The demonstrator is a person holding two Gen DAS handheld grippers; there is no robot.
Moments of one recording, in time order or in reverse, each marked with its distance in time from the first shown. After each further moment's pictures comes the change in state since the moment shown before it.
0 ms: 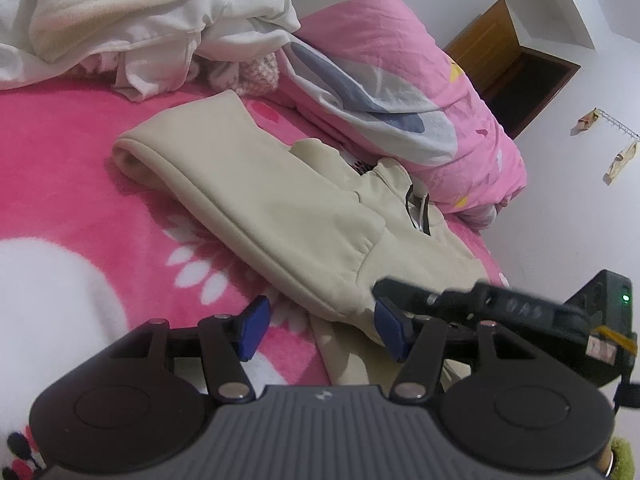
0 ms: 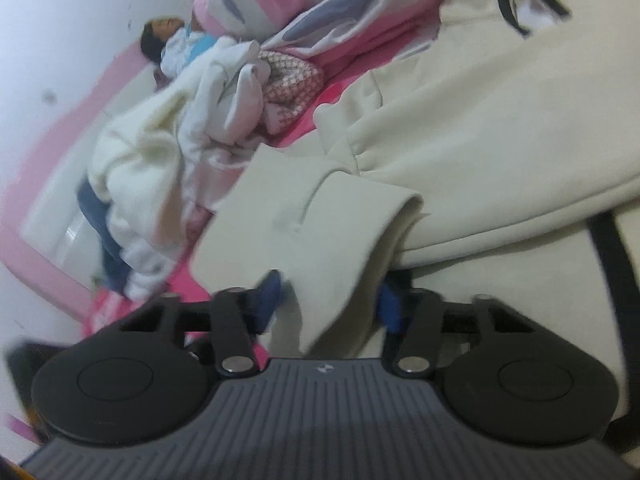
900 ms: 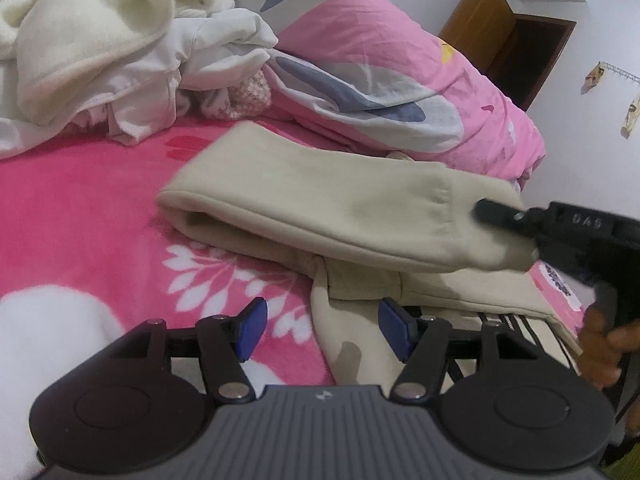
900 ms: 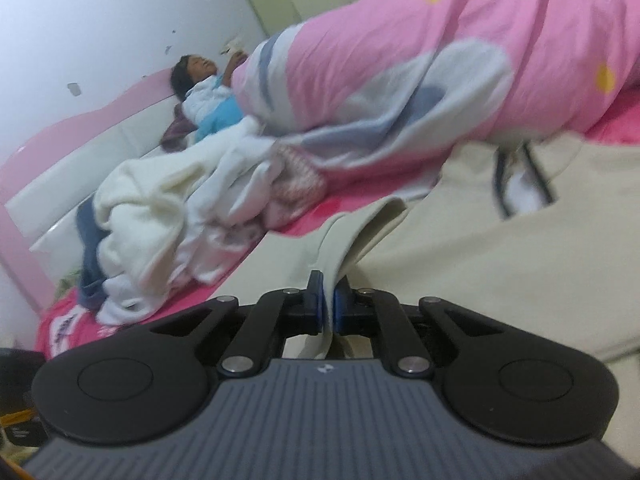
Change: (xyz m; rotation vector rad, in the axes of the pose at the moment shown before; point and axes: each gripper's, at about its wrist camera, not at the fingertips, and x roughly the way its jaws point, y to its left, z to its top) left arm -0.003 -0.031 0.000 0.158 -0.017 0.128; right arm -0.061 0.005 0.050 -0.238 -0.267 -0.080
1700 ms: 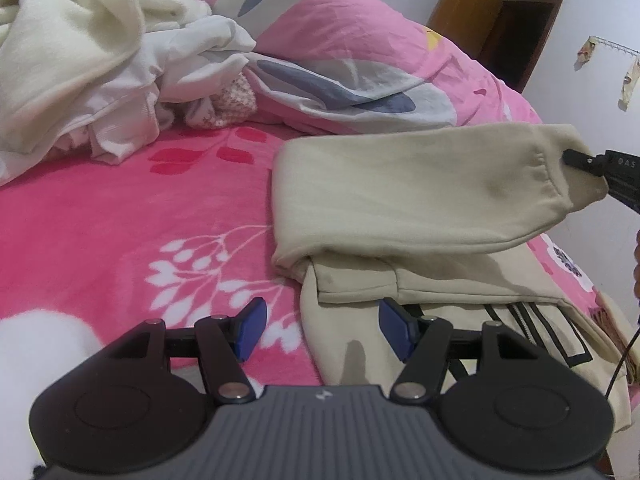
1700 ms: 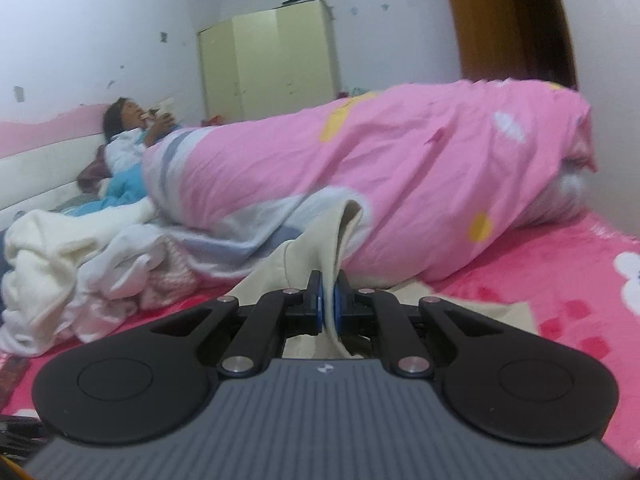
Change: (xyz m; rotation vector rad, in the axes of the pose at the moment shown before) left arm 0.011 -0.018 0.001 0.082 -0.001 0.022; right arm -0.069 -0.056 0.068 -0.179 -0.234 -0.306
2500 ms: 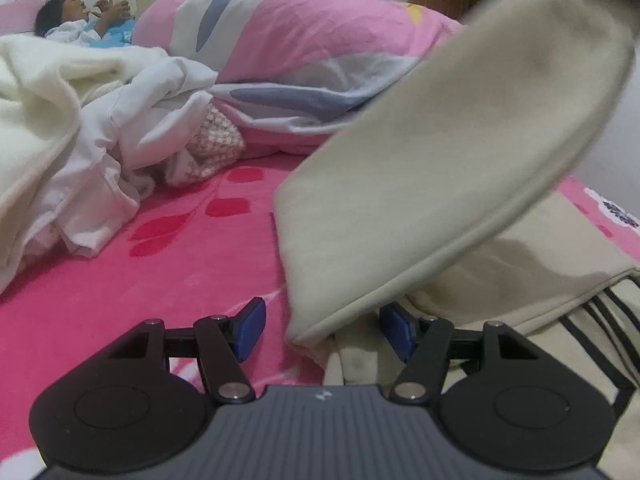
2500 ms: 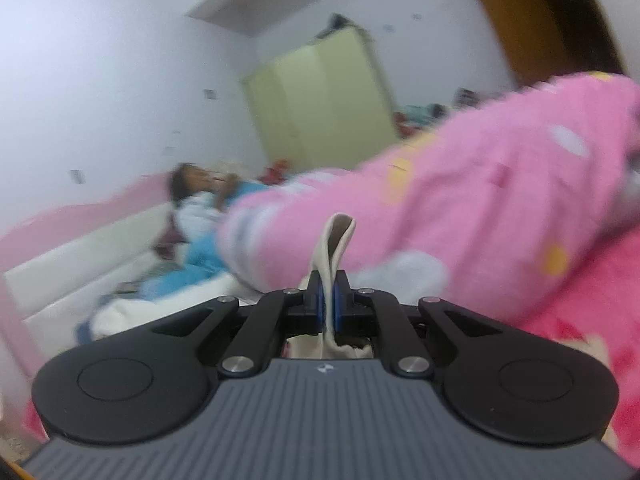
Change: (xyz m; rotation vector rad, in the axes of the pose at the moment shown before) left arm 0.061 -0.023 0.028 0.215 -0.037 0.141; right arm 0.004 0.006 0.083 0.144 -0.076 0.330
